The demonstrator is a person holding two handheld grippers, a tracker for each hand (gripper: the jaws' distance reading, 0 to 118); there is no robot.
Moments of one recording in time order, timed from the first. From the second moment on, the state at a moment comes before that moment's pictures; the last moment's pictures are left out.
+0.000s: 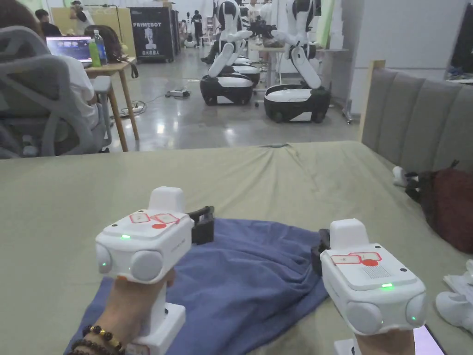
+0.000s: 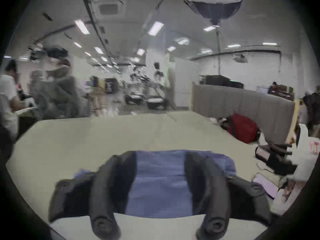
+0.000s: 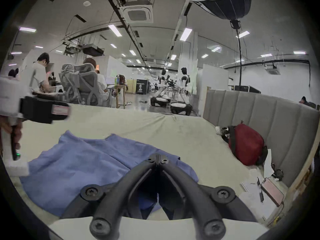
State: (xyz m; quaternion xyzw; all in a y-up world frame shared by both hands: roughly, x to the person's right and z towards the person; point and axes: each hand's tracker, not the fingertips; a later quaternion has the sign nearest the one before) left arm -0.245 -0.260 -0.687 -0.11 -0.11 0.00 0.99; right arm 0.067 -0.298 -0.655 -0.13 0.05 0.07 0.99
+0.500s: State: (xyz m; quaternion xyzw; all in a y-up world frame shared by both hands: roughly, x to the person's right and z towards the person) left arm -0.306 -0.284 -0.648 -0.14 -0.01 -0.03 0.99; right arm 0.054 -0.300 -0.646 -0.13 0.06 0.06 0.99
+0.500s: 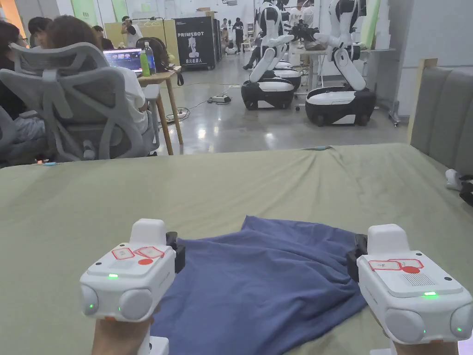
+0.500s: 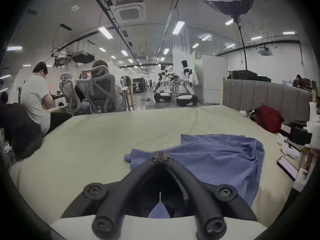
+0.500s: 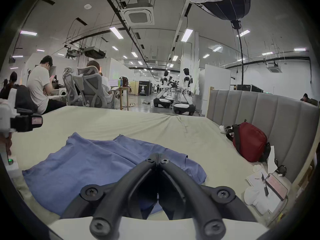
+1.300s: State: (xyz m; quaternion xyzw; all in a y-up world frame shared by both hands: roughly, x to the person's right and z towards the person) left arm -0.396 -0.378 -0.892 -0.42 0.06 0.03 0.90; right arm 0.077 -0.356 -0.704 -0.20 0.05 0.06 0.98
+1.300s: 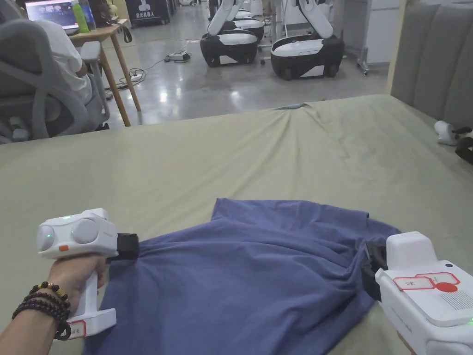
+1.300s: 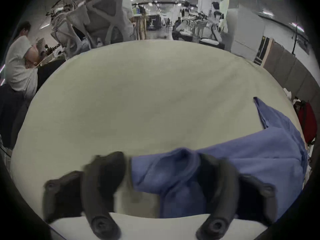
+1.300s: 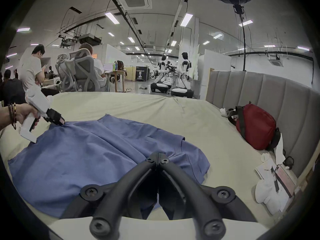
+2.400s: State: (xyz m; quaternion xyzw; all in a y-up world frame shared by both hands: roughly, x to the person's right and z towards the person) left arm -0.404 -0.243 -0.841 -0.23 -0.01 0.04 0.97; right arm 0.101 -0.292 -0.803 -0.26 0.08 0.00 0.96
